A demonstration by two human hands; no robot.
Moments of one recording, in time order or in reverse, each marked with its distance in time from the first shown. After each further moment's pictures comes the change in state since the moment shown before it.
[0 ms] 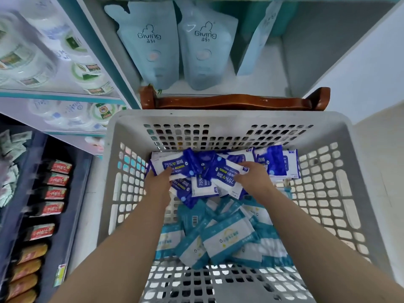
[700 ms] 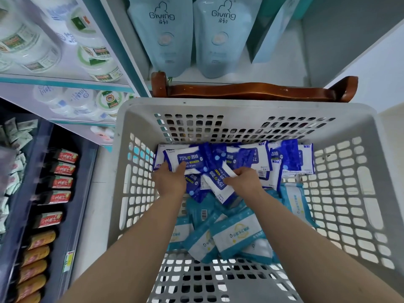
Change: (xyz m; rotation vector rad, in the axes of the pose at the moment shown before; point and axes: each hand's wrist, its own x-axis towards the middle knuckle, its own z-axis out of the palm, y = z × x) left_hand 0.007 -0.020 -0.008 0.554 0.099 0.256; right_hand 0.003 0.009 0.054 0.022 -0.038 0.133
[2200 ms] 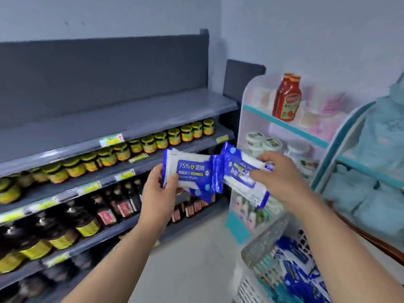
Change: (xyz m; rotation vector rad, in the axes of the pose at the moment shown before) left_hand -0.330 -0.014 -0.351 -0.633 0.832 0.513; right_hand -0.383 -0.155 0.048 -0.332 -0.469 -1.252
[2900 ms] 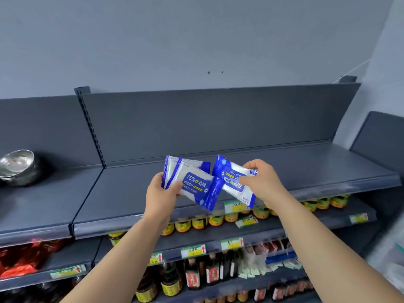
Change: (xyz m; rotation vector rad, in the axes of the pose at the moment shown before) left_hand 0.305 -0.002 -0.339 -0.077 0.376 -0.081; right_hand 0.193 -0.256 0.410 0.128 -0.326 -0.181
